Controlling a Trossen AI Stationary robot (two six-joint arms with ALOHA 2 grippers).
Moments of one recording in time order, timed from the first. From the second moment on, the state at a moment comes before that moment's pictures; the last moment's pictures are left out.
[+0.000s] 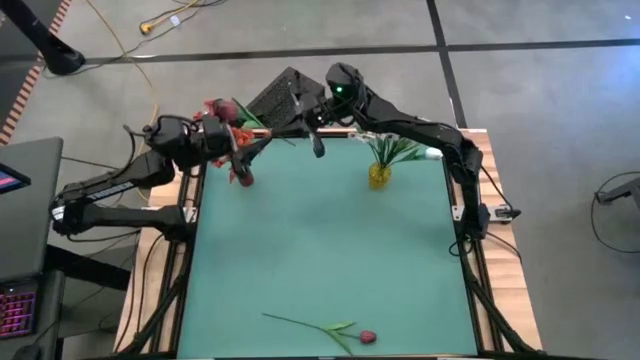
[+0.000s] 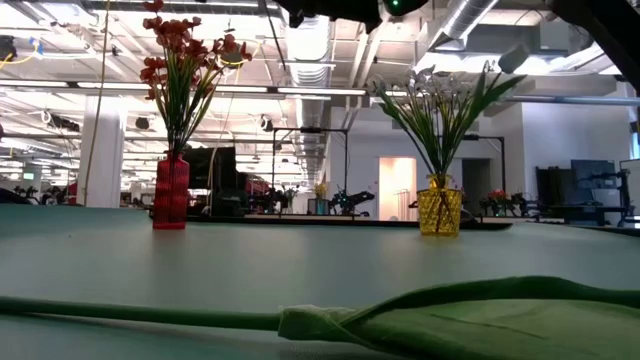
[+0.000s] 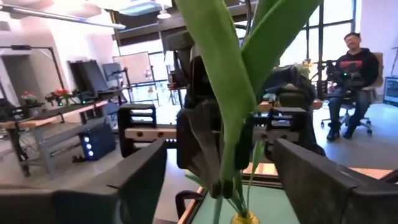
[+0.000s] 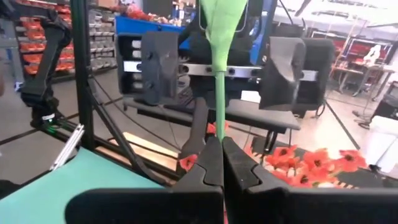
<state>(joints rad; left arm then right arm) 0.39 0.89 0.96 0.09 0.02 0.13 -0.41 2.01 2.03 -0.03 -0.82 -0.21</state>
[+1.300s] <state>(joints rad) 0.39 0.82 1.21 -0.29 0.16 0.22 -0.43 2.00 2.18 -0.41 -0.75 -0.10</state>
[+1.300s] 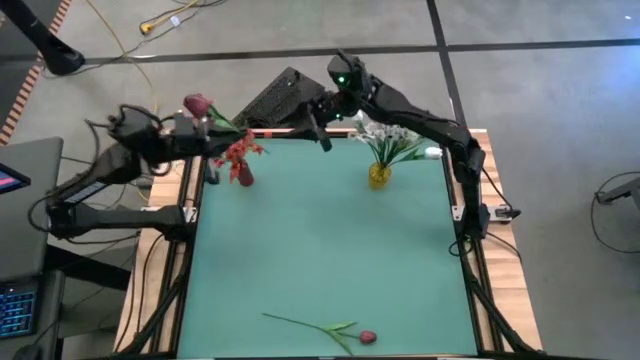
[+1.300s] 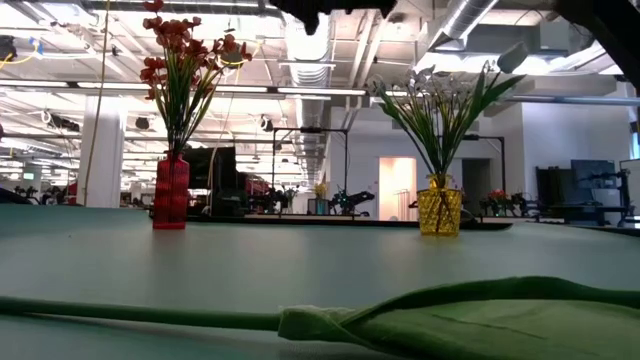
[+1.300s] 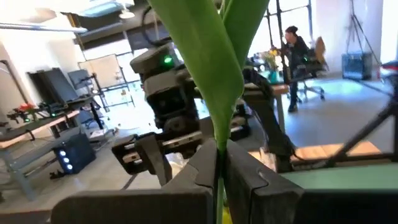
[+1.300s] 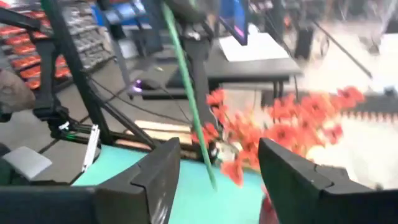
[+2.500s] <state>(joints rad) 0.39 0.43 0.75 -0.53 0.05 0.28 -0.15 1.97 2.18 -0.82 -0.31 -0.26</state>
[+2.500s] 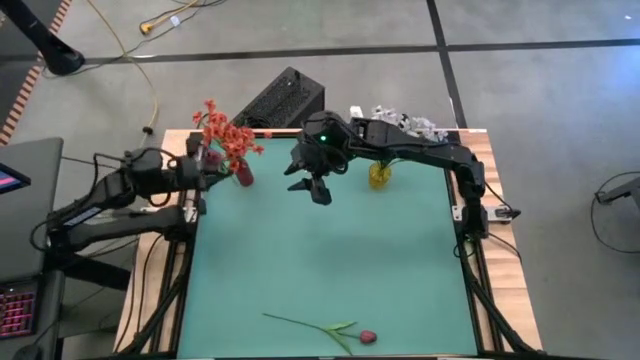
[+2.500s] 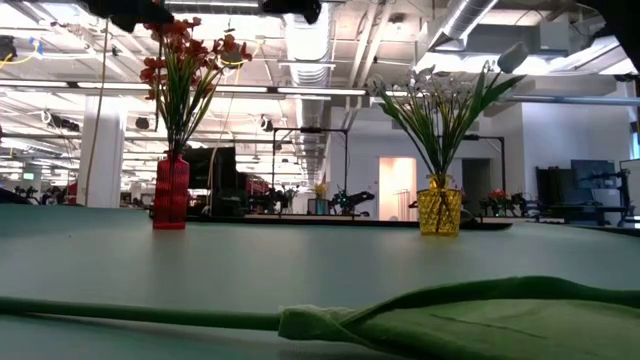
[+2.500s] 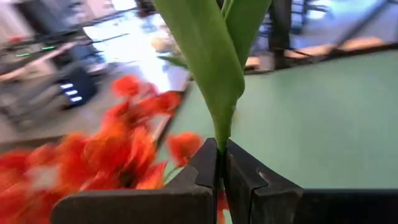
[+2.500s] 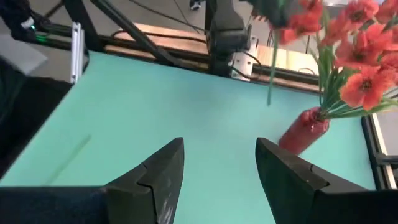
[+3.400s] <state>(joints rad) 0.39 0.36 0.56 -0.27 -0.16 0.51 -0.27 1.96 1.88 -0.67 -0.51 -0.40</state>
